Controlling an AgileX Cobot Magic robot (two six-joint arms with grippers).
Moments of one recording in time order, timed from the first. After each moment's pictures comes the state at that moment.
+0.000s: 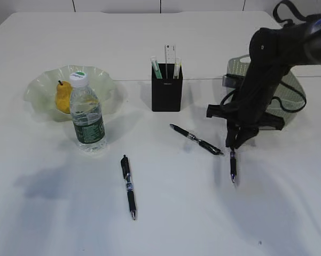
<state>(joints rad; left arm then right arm) -0.09 1.31 -0.78 -0.11 0.75 0.00 0.18 2.18 -1.60 0.12 1.01 0.33</state>
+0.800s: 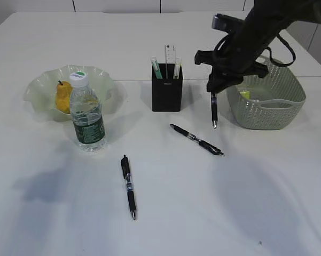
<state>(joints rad) -0.09 1.31 -0.78 -0.11 0.78 0.00 0.18 2.17 -1.87 0.20 0.99 0.15</state>
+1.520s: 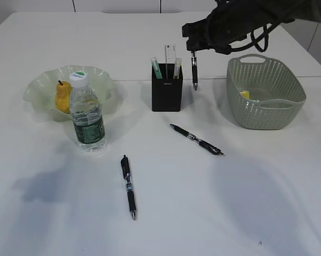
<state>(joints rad) -0.09 1.31 -0.78 -0.11 0.79 0.00 0.18 2.17 -1.90 0.52 0.58 -0.40</state>
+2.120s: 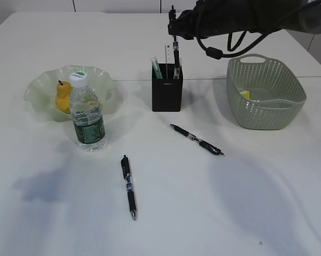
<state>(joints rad) -0.09 1.31 -0.78 -0.11 0.79 0.00 0.19 2.23 -1.92 1.09 0.48 -1.10</state>
